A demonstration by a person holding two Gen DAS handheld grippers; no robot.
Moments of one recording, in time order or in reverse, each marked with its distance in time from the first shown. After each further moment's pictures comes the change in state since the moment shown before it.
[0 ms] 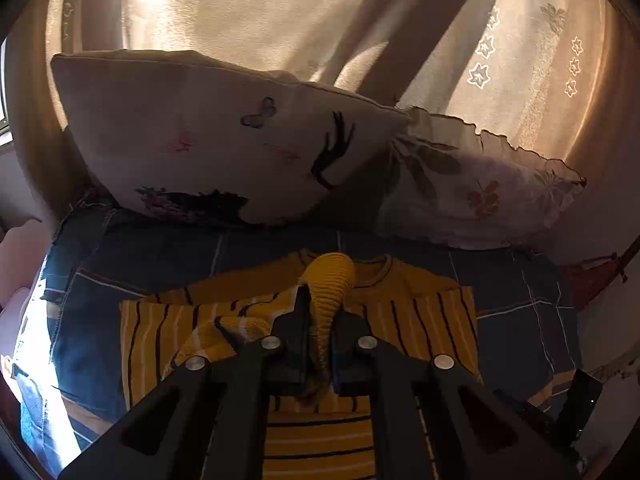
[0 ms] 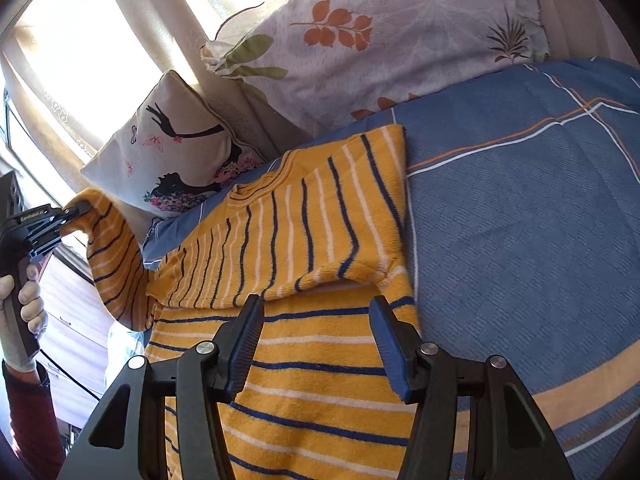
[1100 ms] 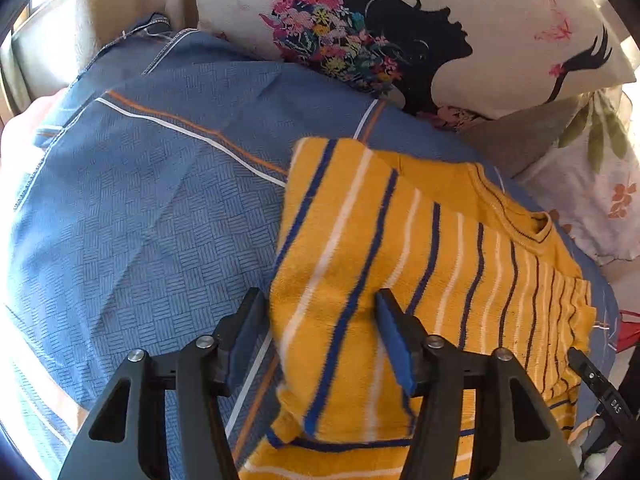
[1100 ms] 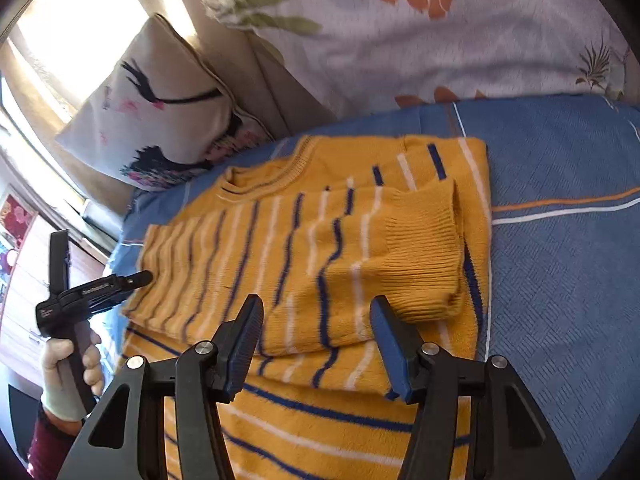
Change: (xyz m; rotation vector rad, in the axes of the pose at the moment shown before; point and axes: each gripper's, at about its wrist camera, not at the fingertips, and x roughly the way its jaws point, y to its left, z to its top) left arm 0.094 0.165 -0.109 -0.331 0.144 0.123; right arm 0.101 0.029 0.049 -0.115 0.151 -0.056
